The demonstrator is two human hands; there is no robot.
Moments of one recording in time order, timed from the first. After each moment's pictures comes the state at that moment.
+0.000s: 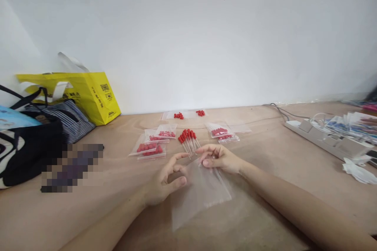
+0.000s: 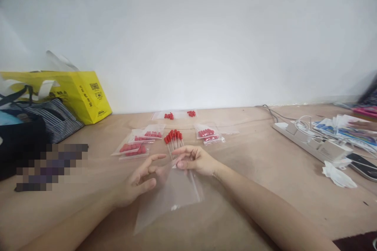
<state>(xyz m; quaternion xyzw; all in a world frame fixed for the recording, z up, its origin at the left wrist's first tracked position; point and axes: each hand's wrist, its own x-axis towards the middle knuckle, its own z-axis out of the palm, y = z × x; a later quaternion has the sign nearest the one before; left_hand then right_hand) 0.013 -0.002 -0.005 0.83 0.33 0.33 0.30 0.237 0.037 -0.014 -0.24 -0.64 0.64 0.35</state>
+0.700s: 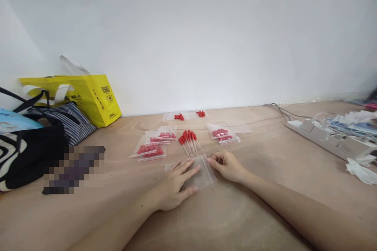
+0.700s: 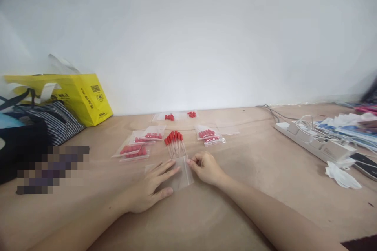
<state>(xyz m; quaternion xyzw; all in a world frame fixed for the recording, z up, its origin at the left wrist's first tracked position) 0.024 0.002 -0.012 0.91 0.38 0.06 0.14 0.249 0.035 -0.033 -0.49 -0.77 0.24 0.33</state>
